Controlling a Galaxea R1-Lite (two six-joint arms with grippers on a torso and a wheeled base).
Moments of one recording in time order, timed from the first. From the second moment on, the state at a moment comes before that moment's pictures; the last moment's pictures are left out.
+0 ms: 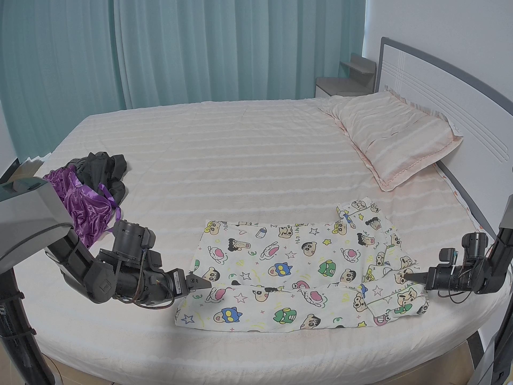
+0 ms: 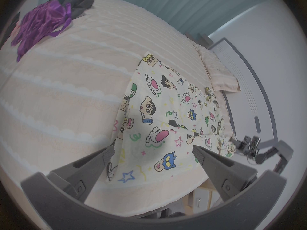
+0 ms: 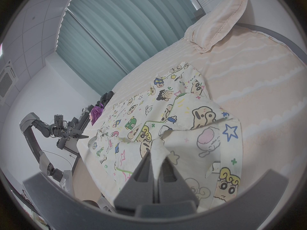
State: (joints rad) left arm -0.27 2.06 -0.67 -0.51 -0.32 -0.54; right arm -0.29 2.24 -0.48 -0.94 0.83 -0.03
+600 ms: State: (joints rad) left arm -0.22 2.19 -0.71 -0.69 -0.42 -0.45; right arm -0.30 2.23 -0.46 -0.94 0.84 -0.03
